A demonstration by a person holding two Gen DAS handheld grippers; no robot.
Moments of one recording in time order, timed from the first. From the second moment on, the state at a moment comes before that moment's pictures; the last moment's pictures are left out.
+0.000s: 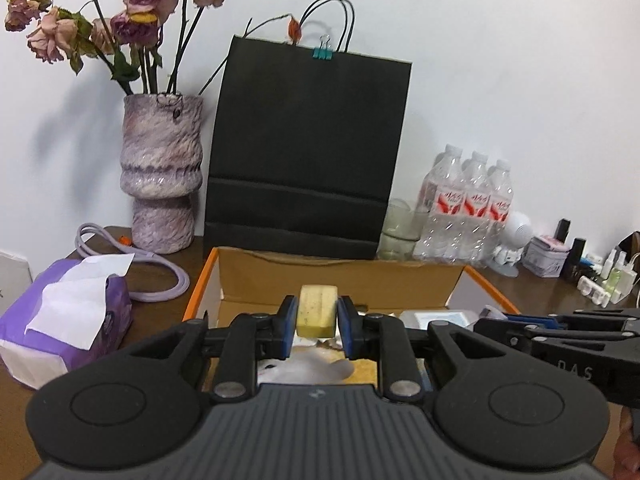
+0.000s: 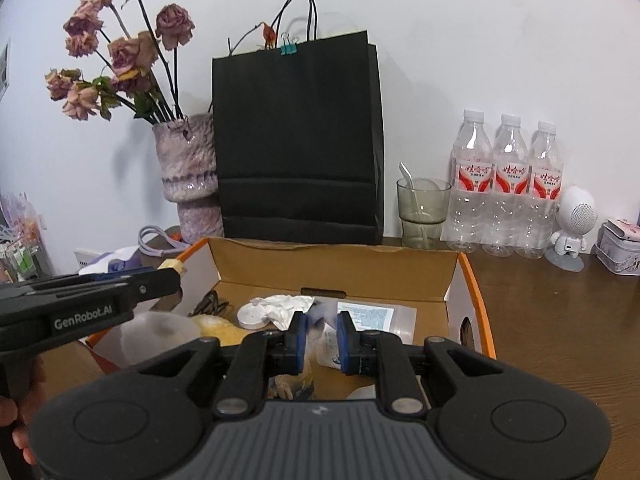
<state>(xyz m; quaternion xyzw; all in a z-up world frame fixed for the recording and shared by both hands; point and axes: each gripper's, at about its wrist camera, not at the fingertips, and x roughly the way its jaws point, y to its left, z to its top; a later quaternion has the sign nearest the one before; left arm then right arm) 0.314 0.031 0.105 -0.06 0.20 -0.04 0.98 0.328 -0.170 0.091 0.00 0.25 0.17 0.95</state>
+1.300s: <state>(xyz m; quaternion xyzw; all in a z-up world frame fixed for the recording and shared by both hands) 0.273 0.034 0.125 -0.05 0.20 0.01 0.98 0.303 -0.177 0.115 -0.01 0.25 0.16 0.96</state>
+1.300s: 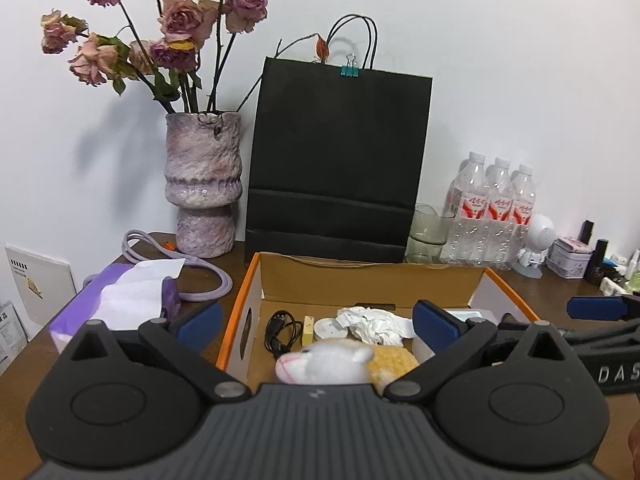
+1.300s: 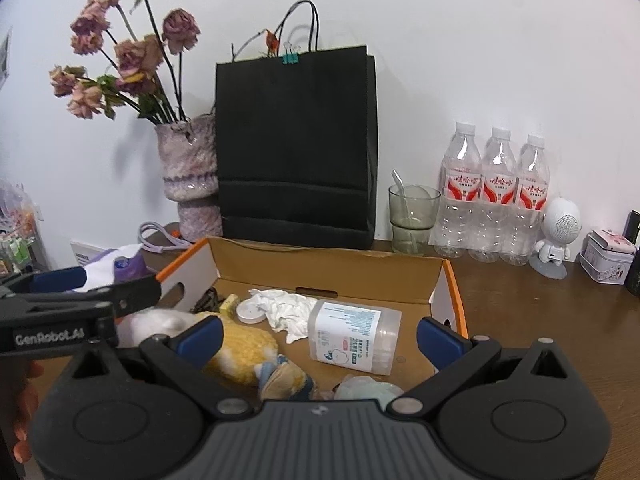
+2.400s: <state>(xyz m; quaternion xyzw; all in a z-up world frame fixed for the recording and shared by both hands) 0.234 0.081 0.044 -0.02 0.31 0.01 0.95 0.274 -0.205 0.028 -0.04 0.33 0.12 0.94</state>
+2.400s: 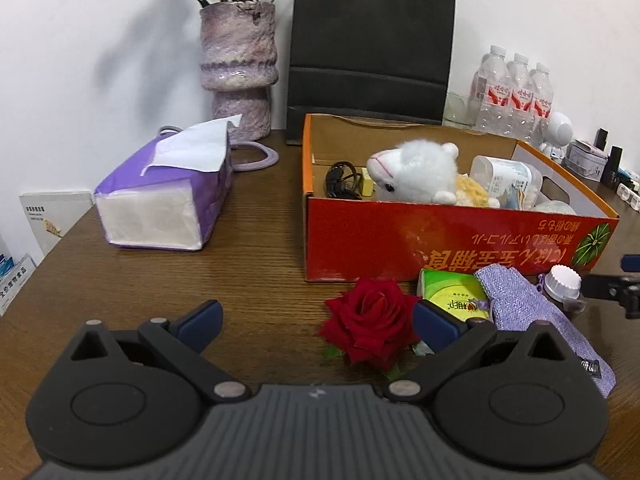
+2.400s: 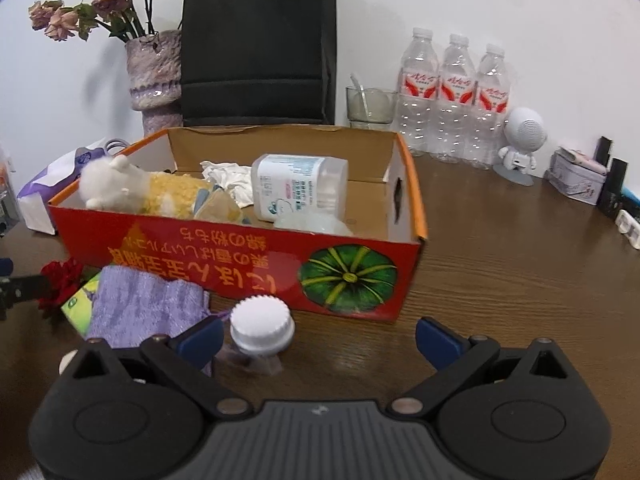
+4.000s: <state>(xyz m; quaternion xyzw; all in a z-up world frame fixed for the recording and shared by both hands) 0.242 0.064 0.128 -0.12 0.15 -0.08 0.98 0.270 -0.193 0.110 0.00 0.21 0.16 0.96</state>
